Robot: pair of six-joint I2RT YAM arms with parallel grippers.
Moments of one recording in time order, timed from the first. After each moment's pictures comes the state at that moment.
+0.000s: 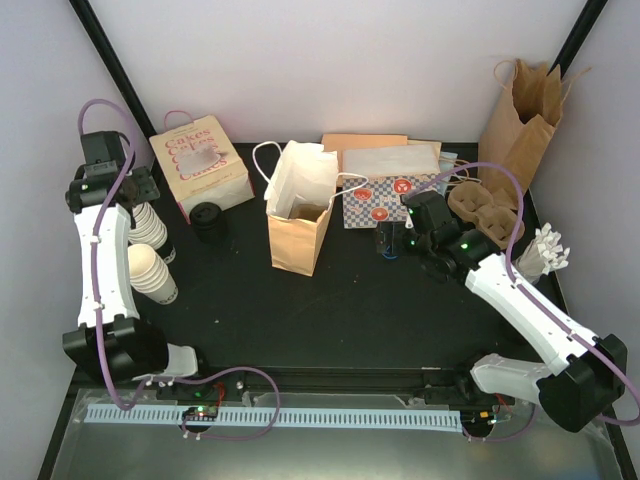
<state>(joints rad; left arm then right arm) 0.29 1.37 1.55 -0.97 -0.19 -0.15 0.56 1.17 1.03 -0.66 0.08 0.45</state>
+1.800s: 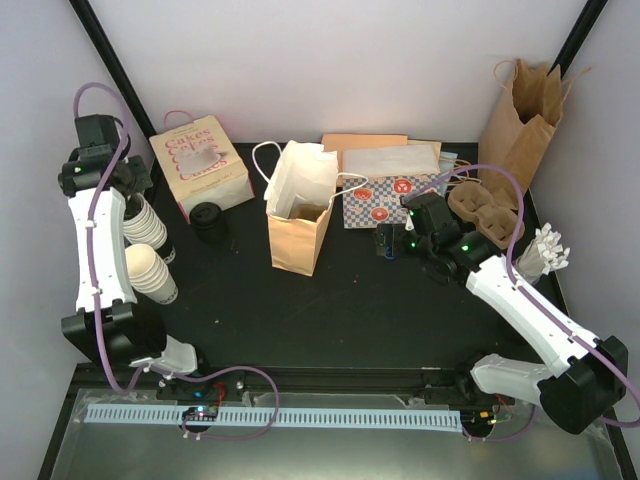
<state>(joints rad) 0.30 1.48 1.70 -1.07 -0.18 -0.13 0.56 1.16 1.02 -0.66 0.06 0.45</state>
